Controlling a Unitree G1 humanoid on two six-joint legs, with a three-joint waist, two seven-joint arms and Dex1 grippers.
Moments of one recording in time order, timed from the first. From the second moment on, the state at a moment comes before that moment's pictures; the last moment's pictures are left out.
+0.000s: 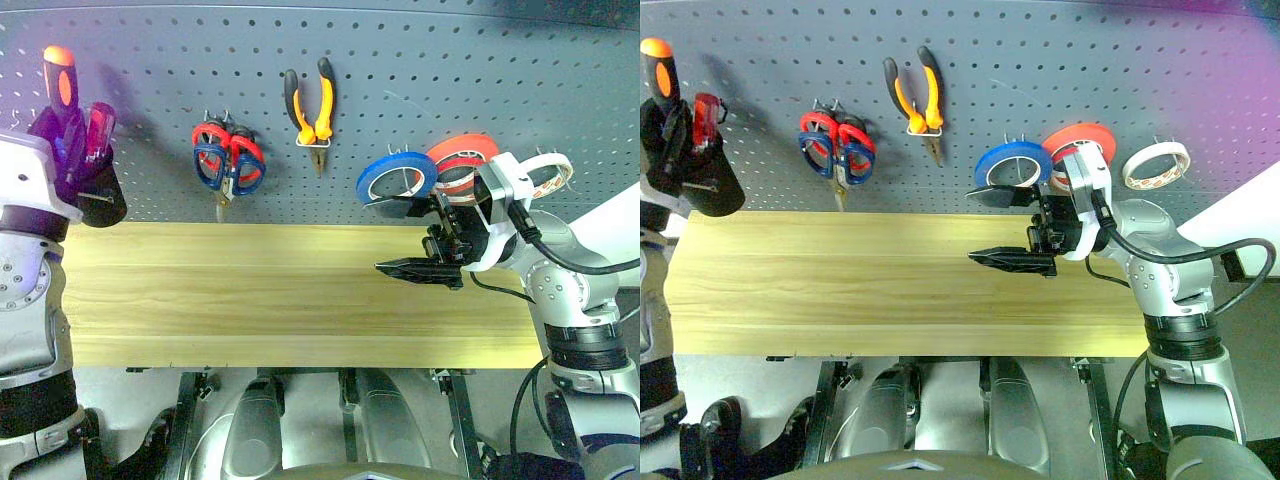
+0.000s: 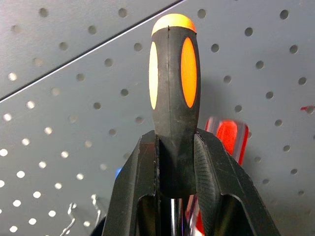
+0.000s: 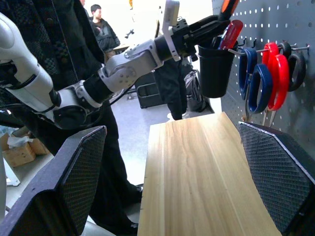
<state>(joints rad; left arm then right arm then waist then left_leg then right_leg) -0.24 0.62 0.49 -0.25 -0.20 0.05 -0.25 -0.54 -0.61 -0.04 -0.16 0.79 0.52 1.30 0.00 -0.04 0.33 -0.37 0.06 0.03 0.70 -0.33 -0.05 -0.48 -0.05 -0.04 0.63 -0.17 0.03</state>
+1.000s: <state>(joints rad) -0.27 0.55 0.51 -0.44 -0.34 0.15 -0.19 -0.54 -0.61 -0.04 -0.15 0.77 0.51 1.32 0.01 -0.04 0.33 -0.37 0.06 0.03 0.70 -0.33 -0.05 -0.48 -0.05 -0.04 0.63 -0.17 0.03</state>
